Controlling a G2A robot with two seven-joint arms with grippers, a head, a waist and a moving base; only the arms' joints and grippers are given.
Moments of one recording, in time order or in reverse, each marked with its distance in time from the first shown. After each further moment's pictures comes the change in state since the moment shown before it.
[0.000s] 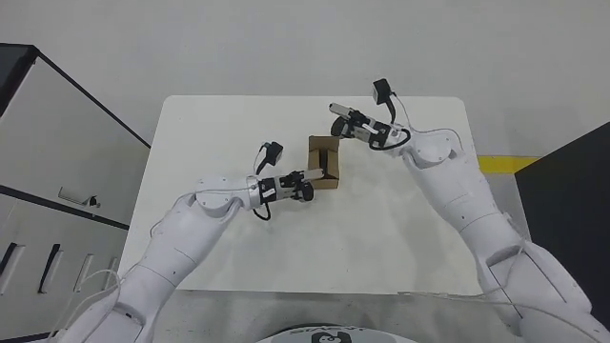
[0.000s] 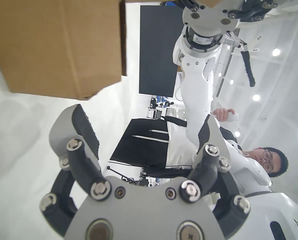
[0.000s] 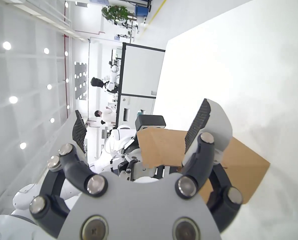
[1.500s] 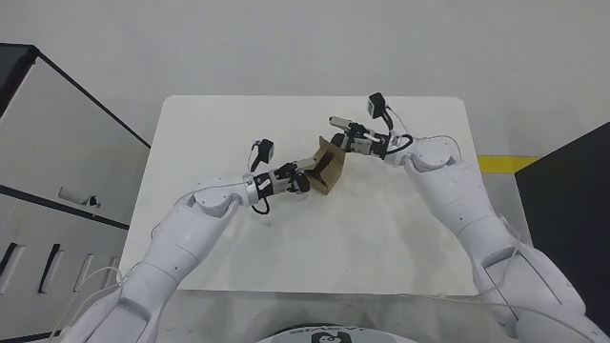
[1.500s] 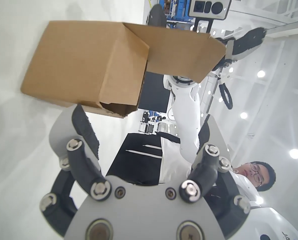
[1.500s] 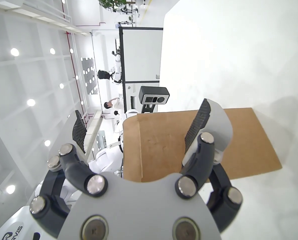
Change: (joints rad) left arm -0.011 -0.023 -0.021 0.088 -0.094 -0.018 0.055; right arm -0.036 -0.012 0.047 0.036 0.047 0.068 0.146
